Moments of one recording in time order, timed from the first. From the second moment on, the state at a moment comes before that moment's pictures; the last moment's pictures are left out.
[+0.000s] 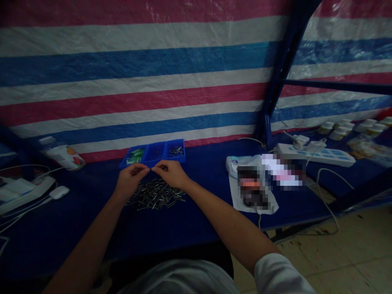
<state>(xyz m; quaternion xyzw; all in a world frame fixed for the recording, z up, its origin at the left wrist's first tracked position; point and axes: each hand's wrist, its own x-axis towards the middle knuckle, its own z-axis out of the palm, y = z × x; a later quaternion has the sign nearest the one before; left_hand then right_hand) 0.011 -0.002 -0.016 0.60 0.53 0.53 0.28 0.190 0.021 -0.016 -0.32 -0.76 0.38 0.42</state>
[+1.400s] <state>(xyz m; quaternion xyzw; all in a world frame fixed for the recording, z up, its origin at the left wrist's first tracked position) -0.004 -0.008 -0.020 0.75 0.57 0.25 0.21 0.212 0.035 -0.023 -0.38 -0.90 0.14 0.19</state>
